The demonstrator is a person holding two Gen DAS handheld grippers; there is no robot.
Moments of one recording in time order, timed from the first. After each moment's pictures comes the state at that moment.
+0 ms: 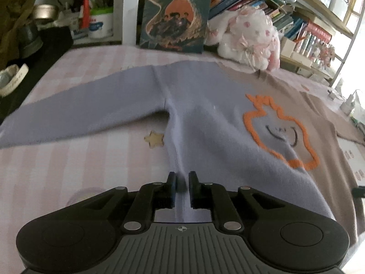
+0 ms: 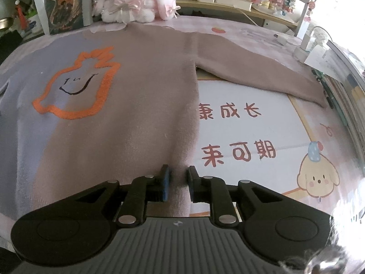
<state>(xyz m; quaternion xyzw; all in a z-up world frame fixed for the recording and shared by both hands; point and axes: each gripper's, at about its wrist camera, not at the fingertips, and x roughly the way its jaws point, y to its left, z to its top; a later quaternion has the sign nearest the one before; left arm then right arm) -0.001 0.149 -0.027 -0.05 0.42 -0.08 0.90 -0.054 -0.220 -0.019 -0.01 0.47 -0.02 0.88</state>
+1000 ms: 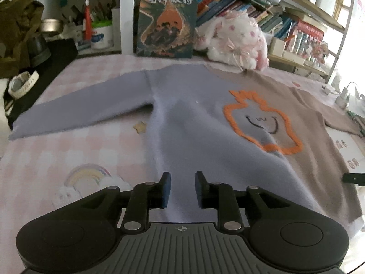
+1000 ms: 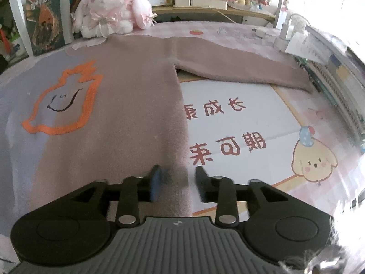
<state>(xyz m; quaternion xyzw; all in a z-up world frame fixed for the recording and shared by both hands) -0.046 0.109 -0.005 -0.03 0.41 -0.06 0.91 -0.060 -0.234 -0.022 0.04 0.46 -0.06 0.89</state>
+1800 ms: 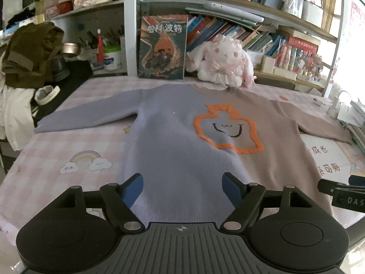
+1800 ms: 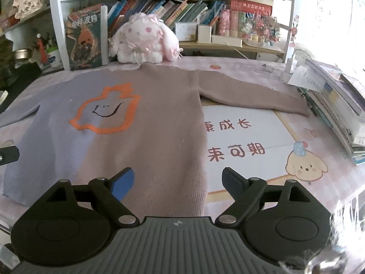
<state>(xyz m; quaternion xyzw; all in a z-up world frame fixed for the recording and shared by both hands) -0.131 0.039 0.033 -0.02 0.34 0.00 0.94 -0.138 -0.205 0.012 0.02 0.36 -0.01 0.93</state>
